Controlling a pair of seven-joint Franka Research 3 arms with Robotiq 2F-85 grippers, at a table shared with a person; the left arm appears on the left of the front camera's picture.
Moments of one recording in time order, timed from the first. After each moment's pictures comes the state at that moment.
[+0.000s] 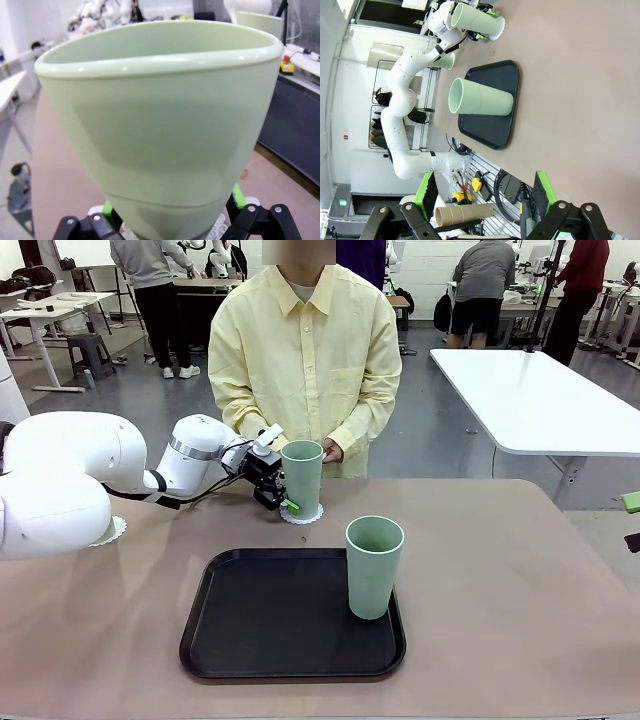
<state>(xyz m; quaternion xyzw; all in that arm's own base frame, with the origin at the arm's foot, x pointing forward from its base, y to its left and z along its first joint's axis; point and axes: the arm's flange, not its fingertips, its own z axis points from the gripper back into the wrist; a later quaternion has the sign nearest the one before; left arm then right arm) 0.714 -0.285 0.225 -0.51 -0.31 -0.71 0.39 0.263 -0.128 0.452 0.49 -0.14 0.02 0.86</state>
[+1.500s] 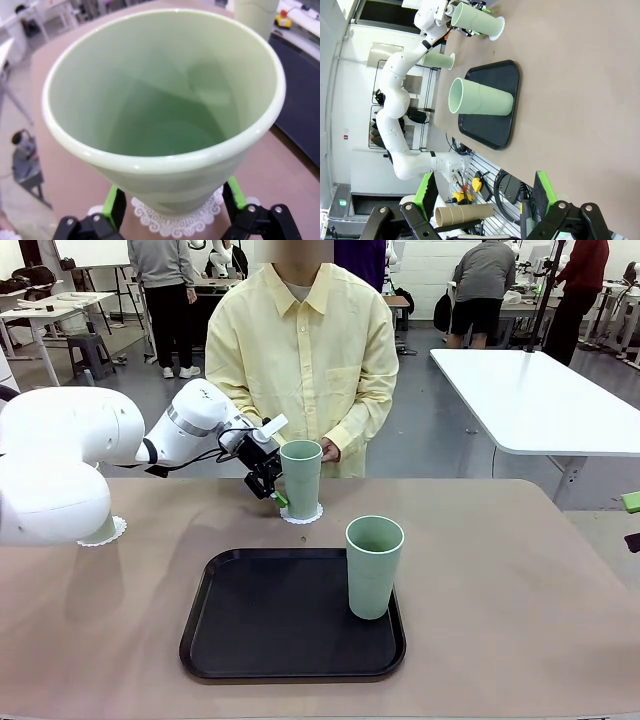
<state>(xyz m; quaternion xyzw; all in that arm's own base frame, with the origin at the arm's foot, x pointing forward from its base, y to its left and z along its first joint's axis) 0.724 -0.276 0.274 -0.40 -0.24 -0.78 0.41 0.263 -0.128 0.452 0.49 -0.14 0.02 0.86</state>
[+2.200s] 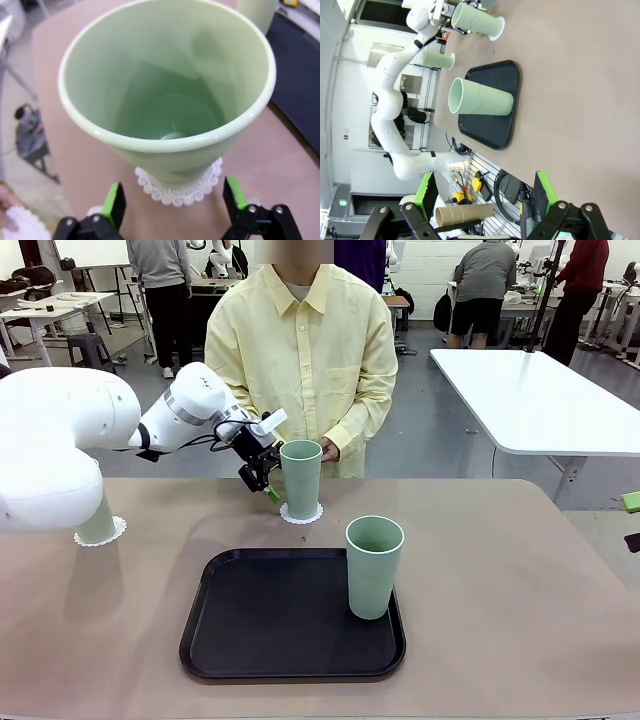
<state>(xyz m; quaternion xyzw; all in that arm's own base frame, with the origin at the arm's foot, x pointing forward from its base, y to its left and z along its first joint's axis) 0.727 -0.265 0.303 -0.32 -0.21 -0.81 0.44 0.263 -0.128 0.452 0.49 -0.14 0.02 0.86</state>
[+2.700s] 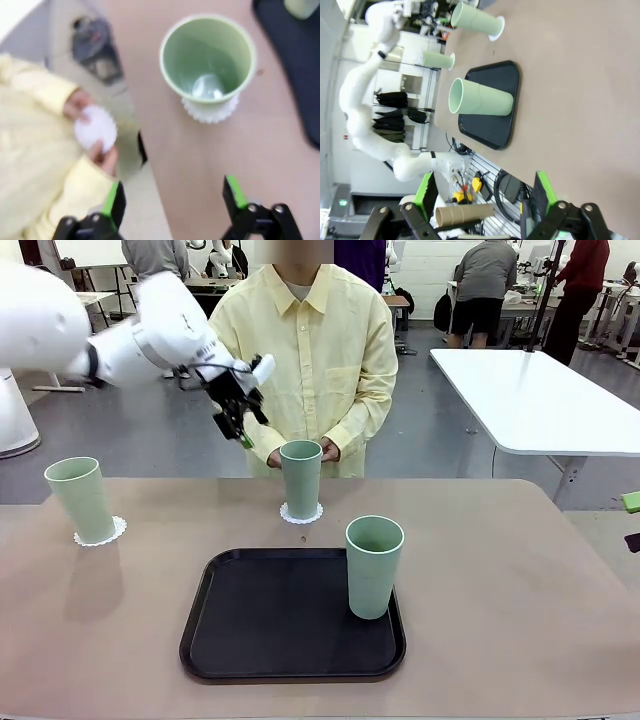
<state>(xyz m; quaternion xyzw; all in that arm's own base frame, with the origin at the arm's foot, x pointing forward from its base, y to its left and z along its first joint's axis) 0.682 -0.223 0.466 -0.07 -0.21 -0.78 0.59 0.263 -0.128 0.452 0.49 -0.14 0.02 0.86</state>
